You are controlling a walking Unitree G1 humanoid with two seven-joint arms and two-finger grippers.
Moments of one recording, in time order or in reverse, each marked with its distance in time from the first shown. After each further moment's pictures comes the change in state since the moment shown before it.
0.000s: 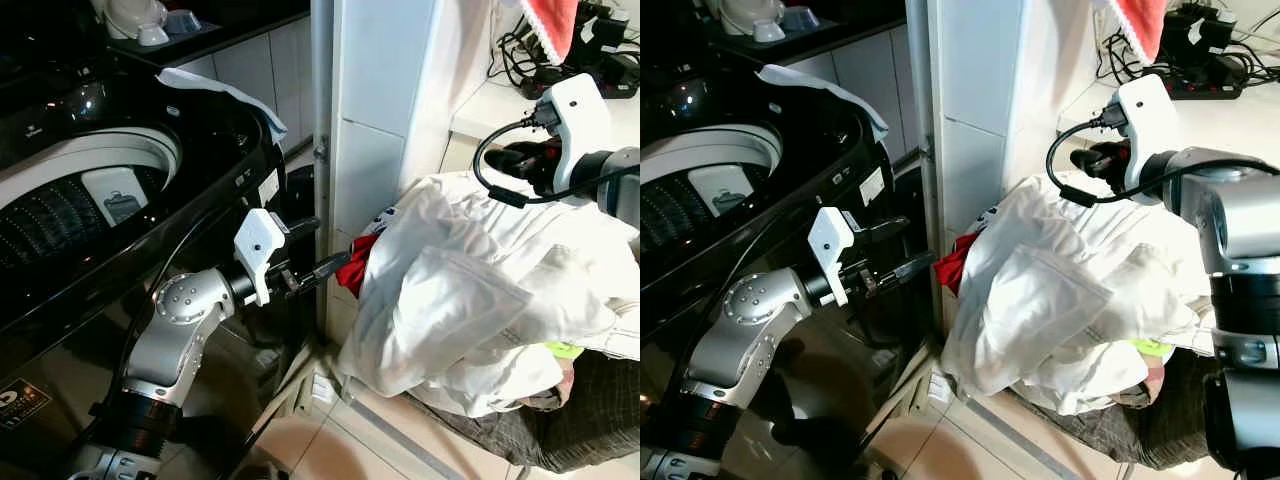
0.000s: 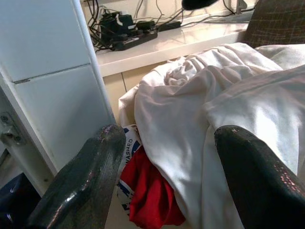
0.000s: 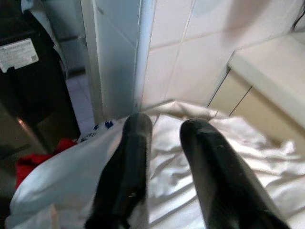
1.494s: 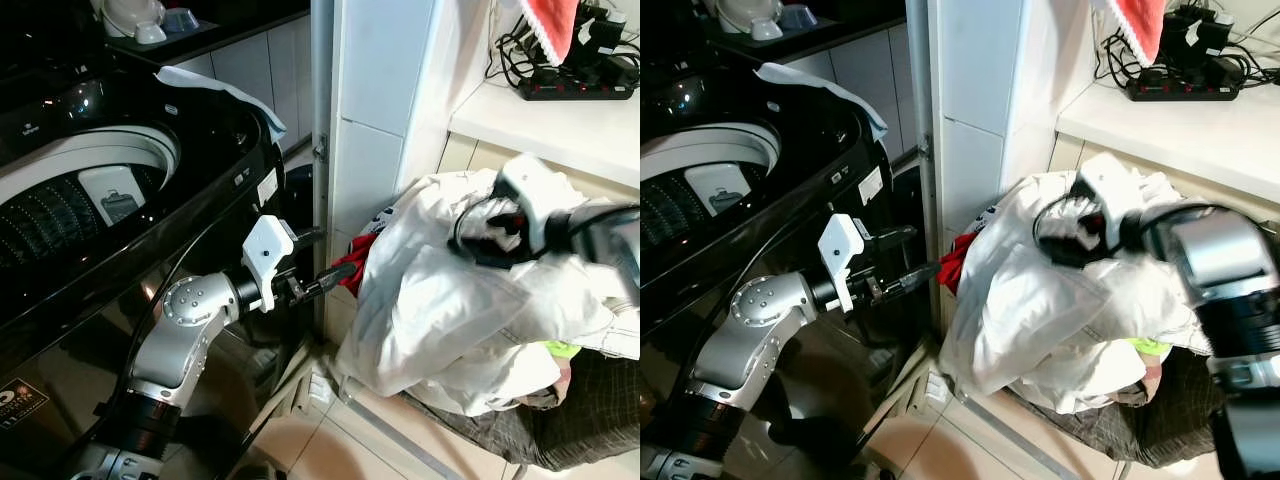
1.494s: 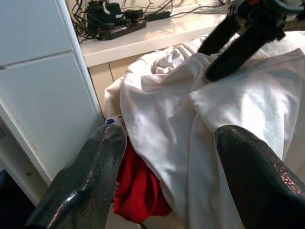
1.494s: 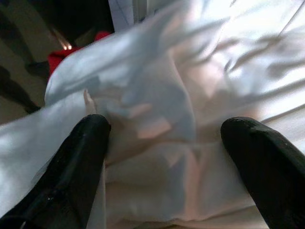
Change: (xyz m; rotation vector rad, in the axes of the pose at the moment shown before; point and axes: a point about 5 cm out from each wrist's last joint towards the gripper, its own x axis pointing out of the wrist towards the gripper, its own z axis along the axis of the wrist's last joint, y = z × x) left arm 0.003 -0.006 -0.006 -0.015 0.043 -0.050; right arm 0.017 0.021 -0.065 -0.003 0.295 0.226
